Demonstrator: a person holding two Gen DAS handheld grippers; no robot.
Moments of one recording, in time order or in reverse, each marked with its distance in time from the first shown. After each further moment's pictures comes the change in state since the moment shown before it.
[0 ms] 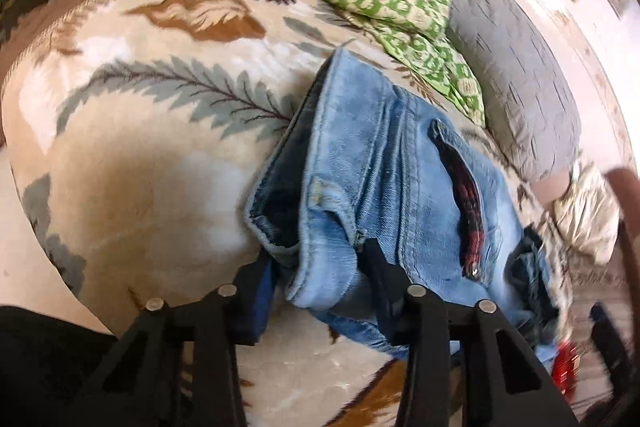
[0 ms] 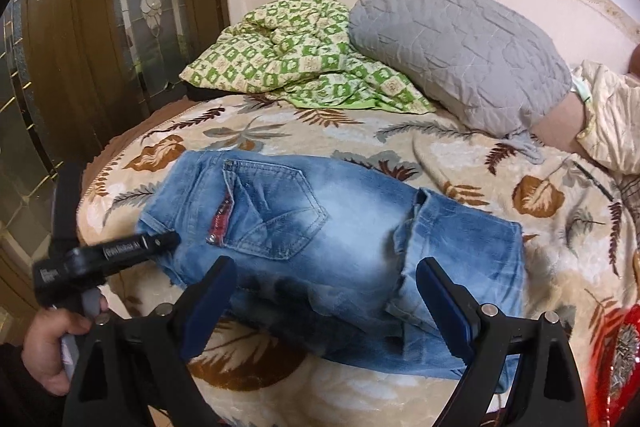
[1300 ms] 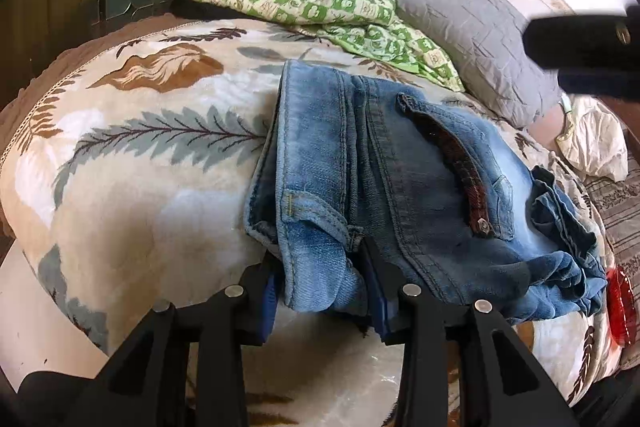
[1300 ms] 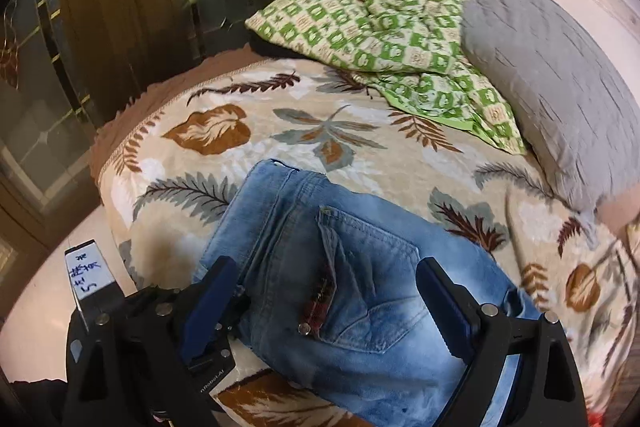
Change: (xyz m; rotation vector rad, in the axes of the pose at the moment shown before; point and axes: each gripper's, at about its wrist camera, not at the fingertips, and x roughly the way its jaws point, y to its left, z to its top) left arm 0.000 -0.010 -0.007 0.273 -0.071 0.032; right arm 0.071 0.116 0.096 -0.267 0.208 0.089
